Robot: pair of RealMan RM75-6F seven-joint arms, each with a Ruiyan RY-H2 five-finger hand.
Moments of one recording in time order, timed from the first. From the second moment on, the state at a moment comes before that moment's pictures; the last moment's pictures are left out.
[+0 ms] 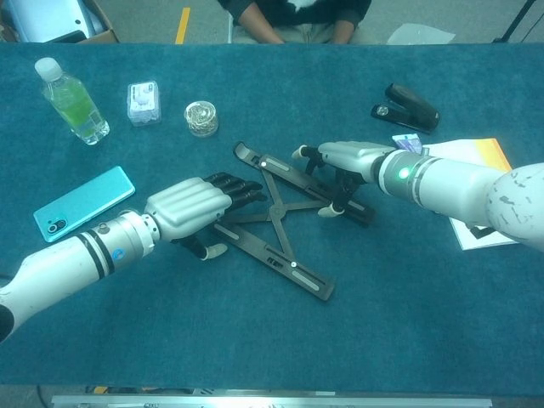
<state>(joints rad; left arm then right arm) -0.67 -1.69 0.01 -1.46 1.40 0.85 0.32 1.02 -1.52 0.01 -1.64 -0.52 0.75 -0.39</state>
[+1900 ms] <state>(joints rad) -0.67 -1.76 -0.02 -1.38 1.38 0.91 0.28 1.07 -1.52 0.01 -1.76 -0.53 0.75 -0.37</state>
